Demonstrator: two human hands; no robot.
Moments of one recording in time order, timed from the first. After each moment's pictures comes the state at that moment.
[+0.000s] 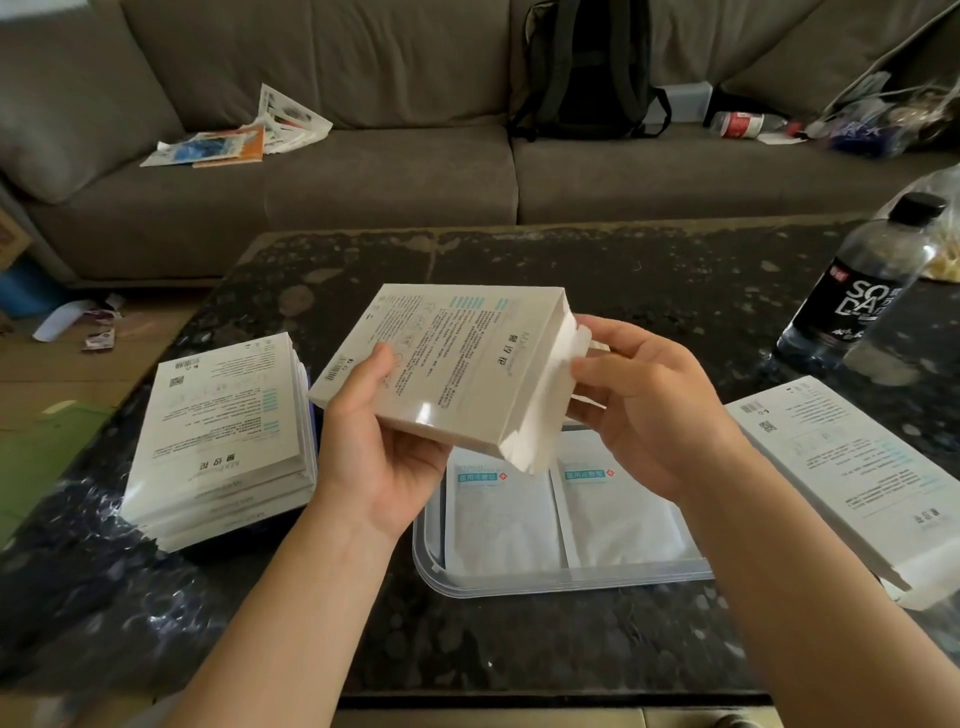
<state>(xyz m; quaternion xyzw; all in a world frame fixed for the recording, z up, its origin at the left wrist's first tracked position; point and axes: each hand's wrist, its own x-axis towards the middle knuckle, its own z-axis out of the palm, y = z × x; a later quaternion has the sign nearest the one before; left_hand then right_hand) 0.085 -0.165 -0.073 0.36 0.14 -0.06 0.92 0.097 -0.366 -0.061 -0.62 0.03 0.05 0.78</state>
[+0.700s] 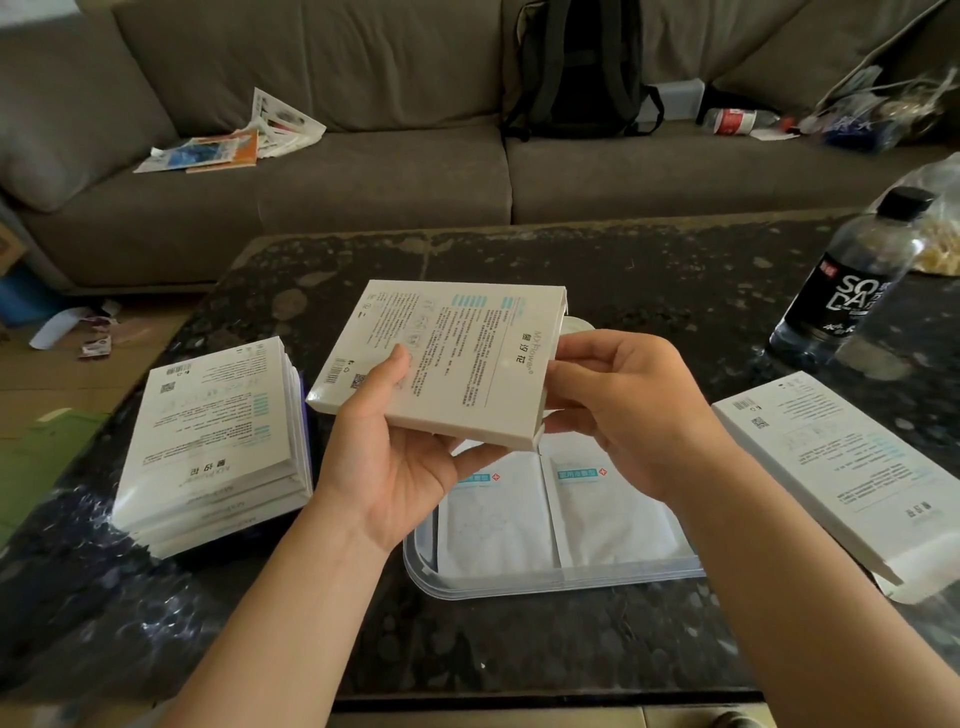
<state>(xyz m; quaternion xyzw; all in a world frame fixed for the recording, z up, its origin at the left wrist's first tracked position) 0.085 -0.172 -0.080 0.37 0.06 -0.15 0.92 0.090 -0.358 -0.049 -0.71 0.03 0.04 0.70</state>
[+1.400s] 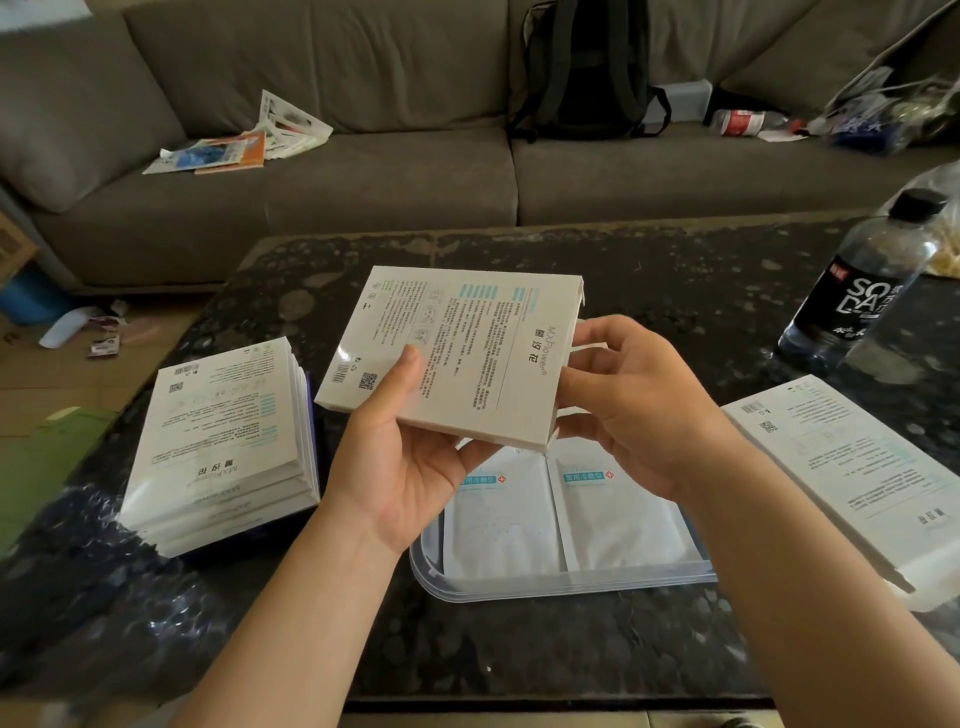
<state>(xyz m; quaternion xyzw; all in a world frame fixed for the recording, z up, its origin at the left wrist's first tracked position) 0.083 -0.173 -0.077 0.36 0.04 -0.12 0.93 0.091 -0.358 -0.044 -0.71 0.02 0.07 0.70</state>
